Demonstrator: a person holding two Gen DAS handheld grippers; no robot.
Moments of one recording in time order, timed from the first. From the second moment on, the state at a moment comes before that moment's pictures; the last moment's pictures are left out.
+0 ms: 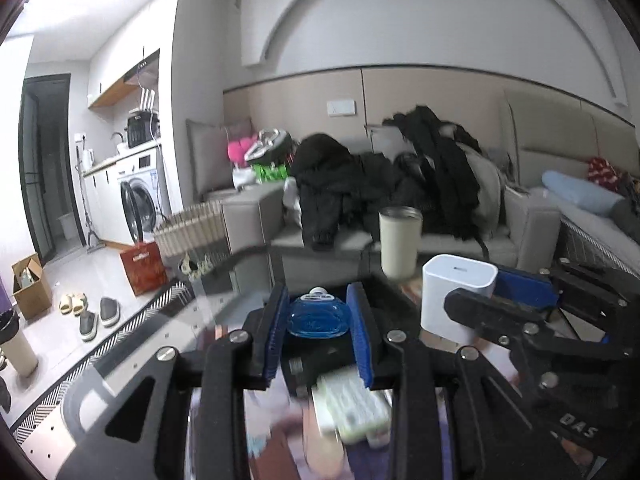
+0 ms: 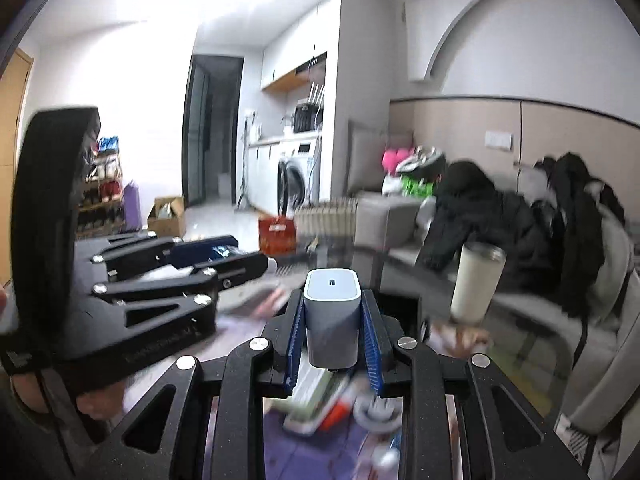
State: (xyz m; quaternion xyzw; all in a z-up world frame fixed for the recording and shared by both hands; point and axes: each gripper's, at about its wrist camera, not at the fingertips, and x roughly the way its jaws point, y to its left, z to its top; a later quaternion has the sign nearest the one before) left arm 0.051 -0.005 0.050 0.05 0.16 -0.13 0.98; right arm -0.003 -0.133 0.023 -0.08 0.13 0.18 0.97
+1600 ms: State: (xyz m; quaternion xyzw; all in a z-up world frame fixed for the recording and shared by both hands) left arm 0.237 -0.036 -0.046 0.05 0.46 -0.12 0.88; right arm 0.237 -0.148 -0.059 -0.02 0.46 0.16 0.87
